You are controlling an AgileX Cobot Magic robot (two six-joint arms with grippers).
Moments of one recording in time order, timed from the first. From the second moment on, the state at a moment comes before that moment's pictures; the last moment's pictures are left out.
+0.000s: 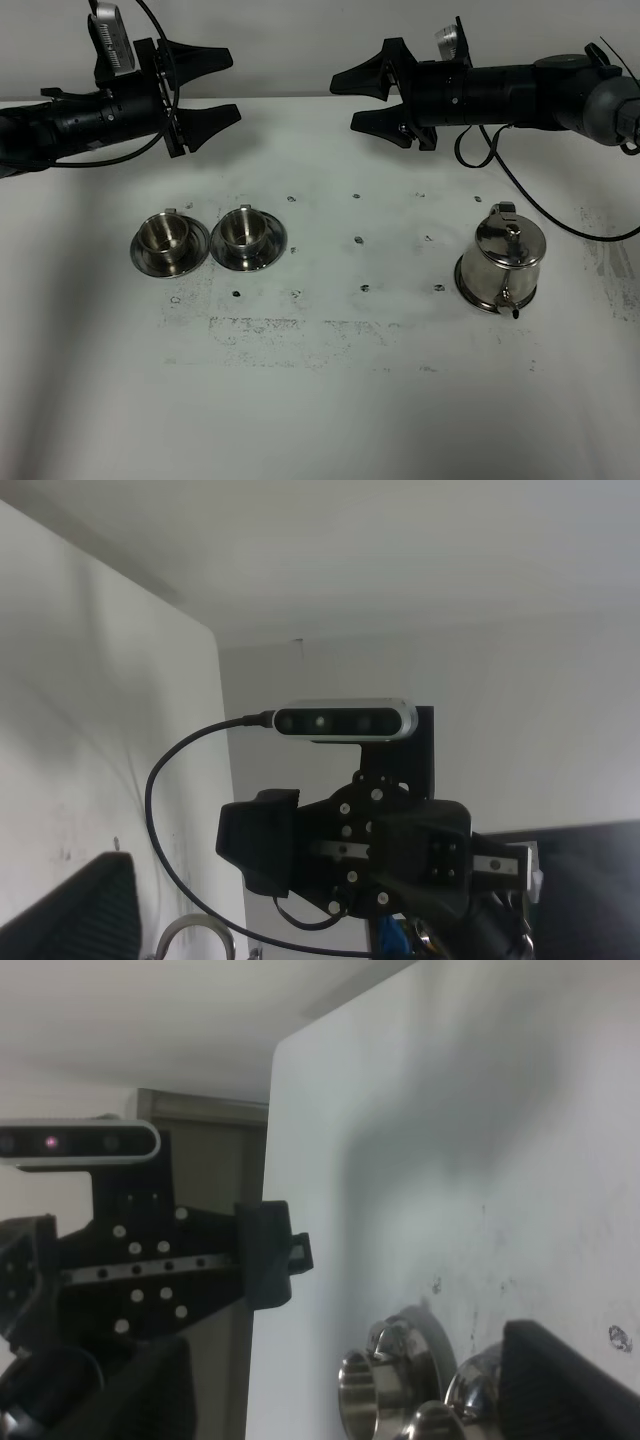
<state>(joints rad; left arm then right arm) 0.05 2.46 -1.70 -1.76 1.19 0.86 0.07 2.39 -1.81 1.53 1.00 -0.65</state>
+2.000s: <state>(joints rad) 0.41 1.68 -1.70 -0.97 1.20 0.63 -0.08 2.39 -1.81 1.43 1.05 -0.75</state>
